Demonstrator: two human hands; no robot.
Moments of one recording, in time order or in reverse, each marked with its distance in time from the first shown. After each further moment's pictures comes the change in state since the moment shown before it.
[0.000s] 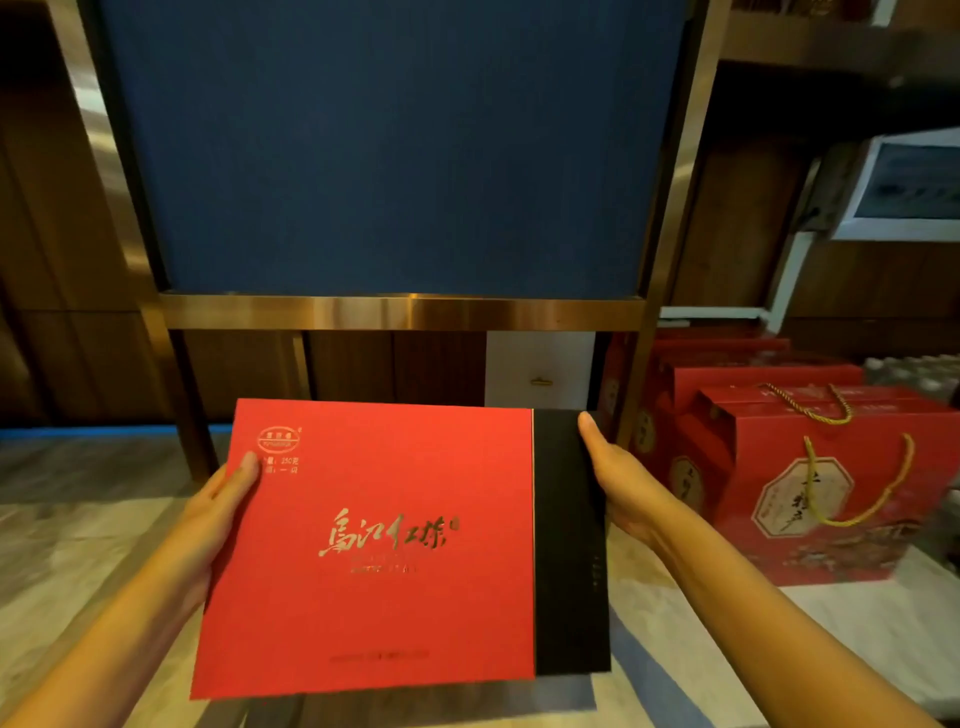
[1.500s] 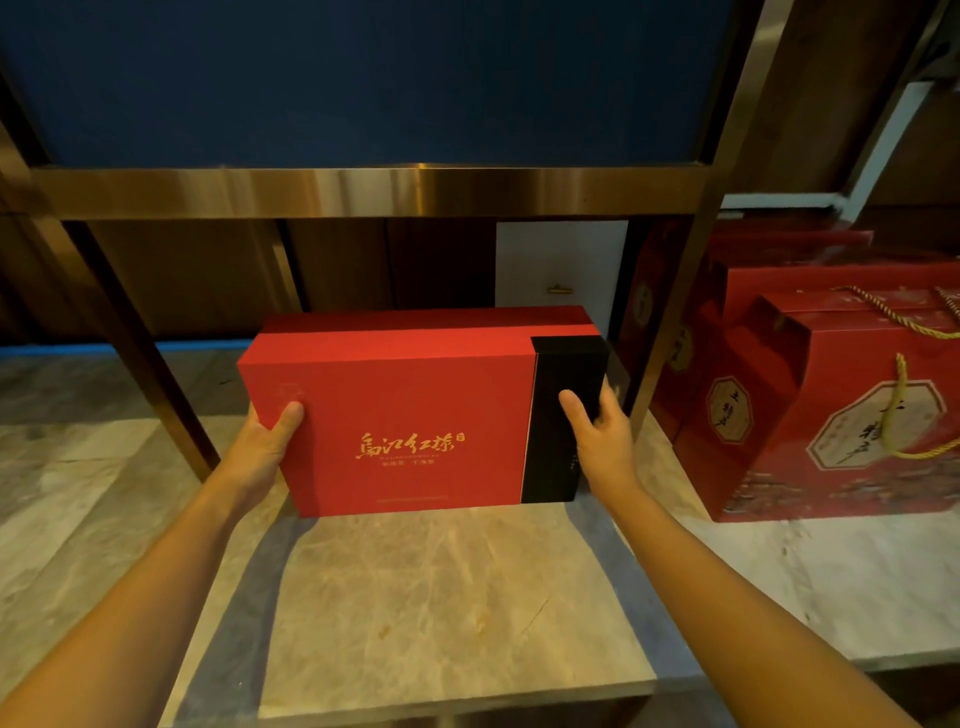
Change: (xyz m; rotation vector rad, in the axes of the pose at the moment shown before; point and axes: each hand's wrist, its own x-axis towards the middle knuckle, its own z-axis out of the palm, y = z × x) left_hand 0.048 -0.059 0.036 0.194 -0.062 0.121; right_hand 0.074 0.094 0.018 0.102 0.176 -0.474
